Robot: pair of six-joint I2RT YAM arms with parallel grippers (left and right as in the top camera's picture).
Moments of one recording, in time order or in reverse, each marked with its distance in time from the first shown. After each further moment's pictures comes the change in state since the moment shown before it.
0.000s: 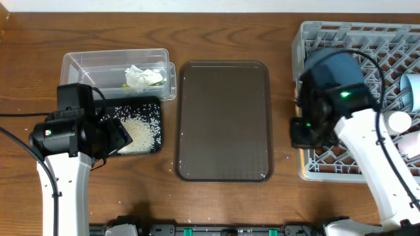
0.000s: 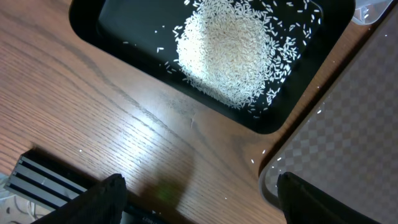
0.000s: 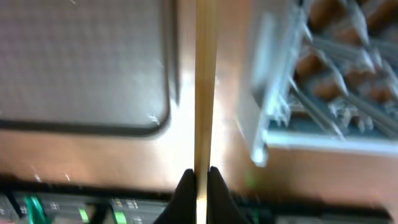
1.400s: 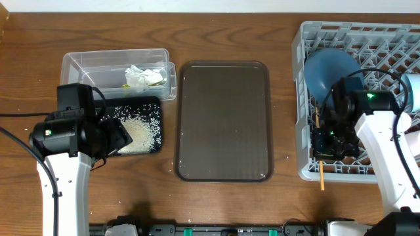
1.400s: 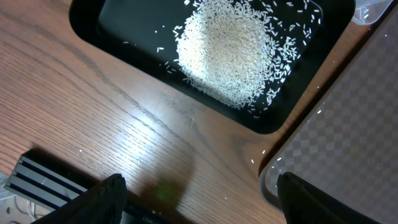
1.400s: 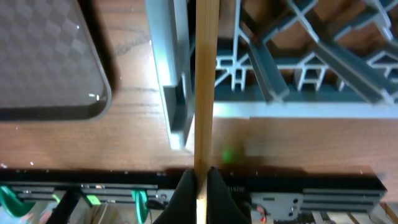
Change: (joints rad) left arm 0.000 0.000 0.000 0.000 0.000 0.000; right arm -0.235 0.001 -0.151 0.023 -0.010 -0.161
